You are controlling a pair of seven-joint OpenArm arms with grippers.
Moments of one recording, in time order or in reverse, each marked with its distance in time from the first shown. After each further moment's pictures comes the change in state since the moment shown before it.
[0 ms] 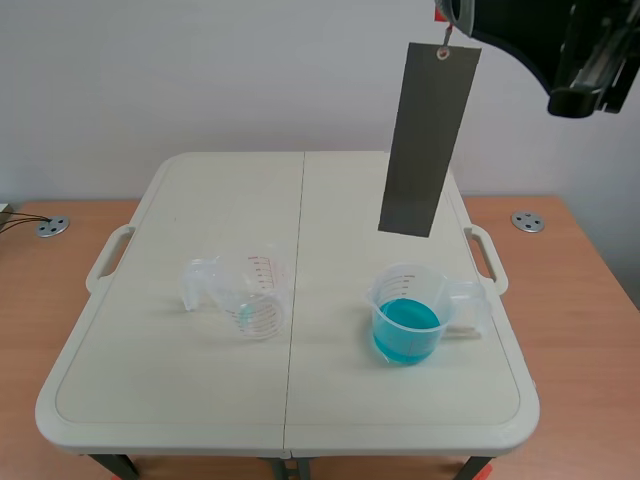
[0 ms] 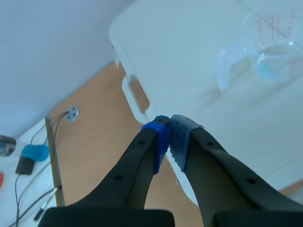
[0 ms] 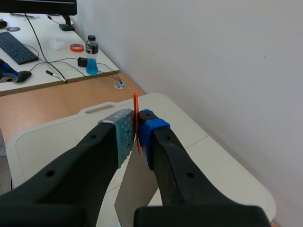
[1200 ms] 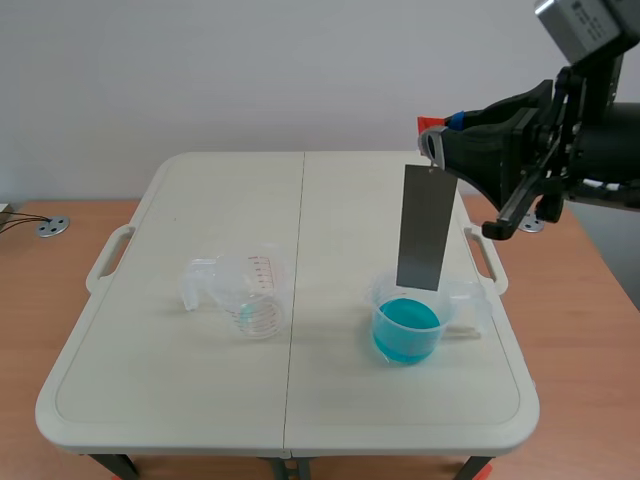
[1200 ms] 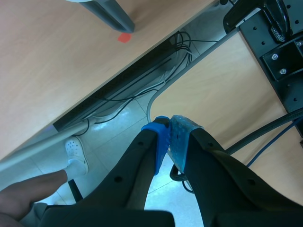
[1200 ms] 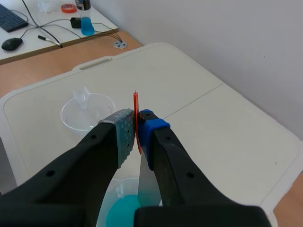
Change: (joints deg) left arm 24.5 -0.2 7.4 -13.3 4.0 3.3 -0.4; right arm 0.0 0.0 -9.5 -16.1 -14.3 0.0 11.2
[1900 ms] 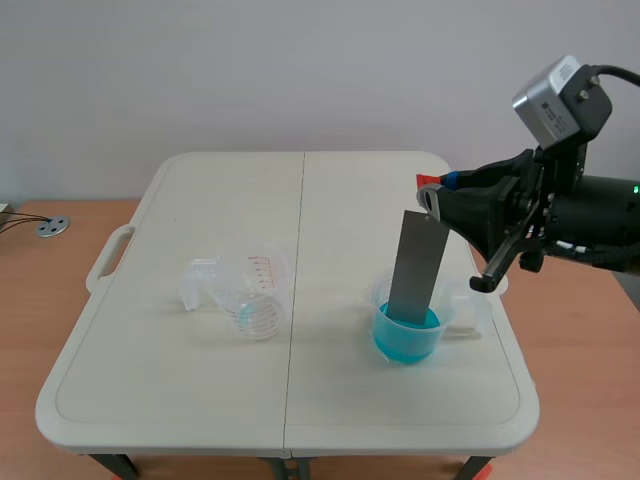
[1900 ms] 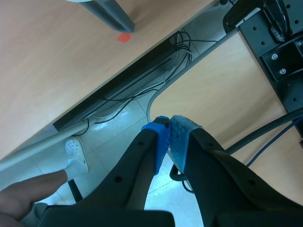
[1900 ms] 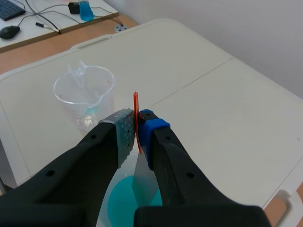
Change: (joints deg) left arm 0.0 0.0 0.0 0.0 0.0 0.0 0.0; right arm 0.0 0.0 -4.8 -11.6 -9.7 0.0 13.8
